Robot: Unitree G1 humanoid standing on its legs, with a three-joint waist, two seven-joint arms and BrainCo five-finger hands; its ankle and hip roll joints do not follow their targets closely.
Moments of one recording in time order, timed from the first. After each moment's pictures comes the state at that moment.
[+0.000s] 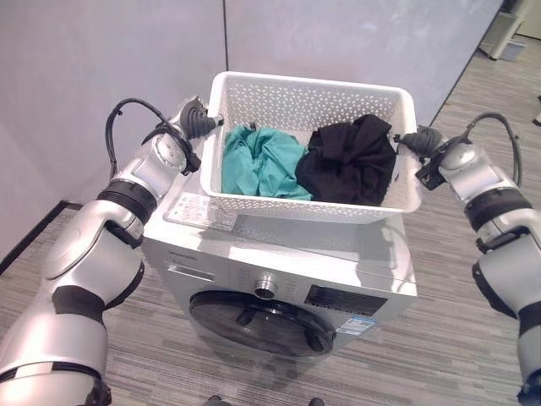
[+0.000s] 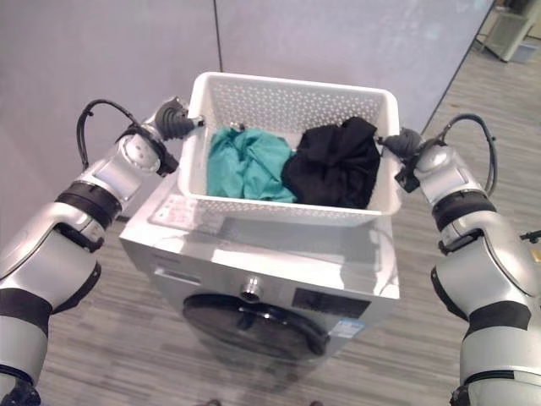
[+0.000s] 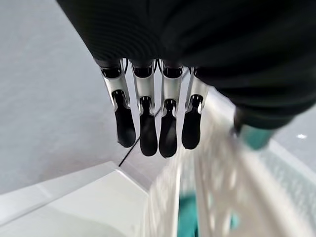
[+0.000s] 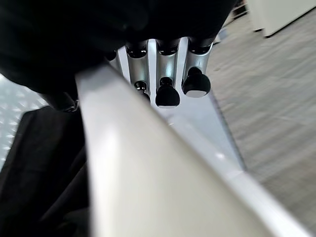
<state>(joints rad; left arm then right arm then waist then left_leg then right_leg) -1.33 0.59 -0.85 1.06 -0.18 0.00 0.10 -1.25 -0.73 0.75 1.17 0.20 0.15 0.18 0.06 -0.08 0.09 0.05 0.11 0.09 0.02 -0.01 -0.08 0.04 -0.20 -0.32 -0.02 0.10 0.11</state>
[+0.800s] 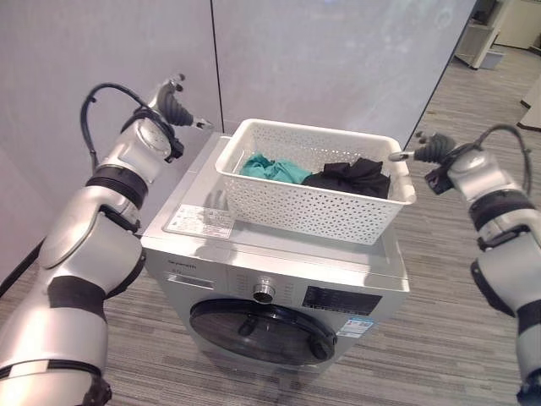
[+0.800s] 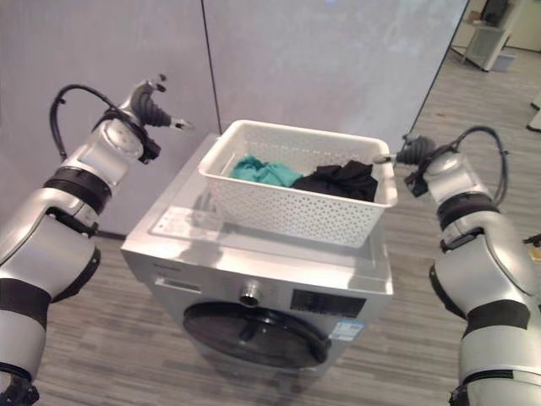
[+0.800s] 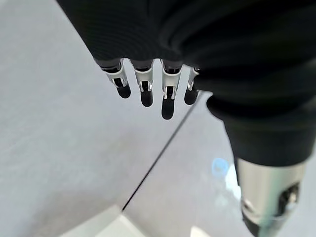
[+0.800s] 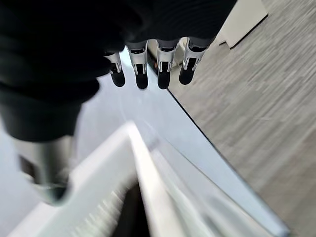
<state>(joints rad) -1.39 0.64 -0.78 1.18 -0.20 0.02 0.15 -1.27 -0.79 0.69 1.20 0.34 0.15 0.10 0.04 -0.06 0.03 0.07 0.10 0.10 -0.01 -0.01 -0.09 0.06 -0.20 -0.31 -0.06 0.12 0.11</state>
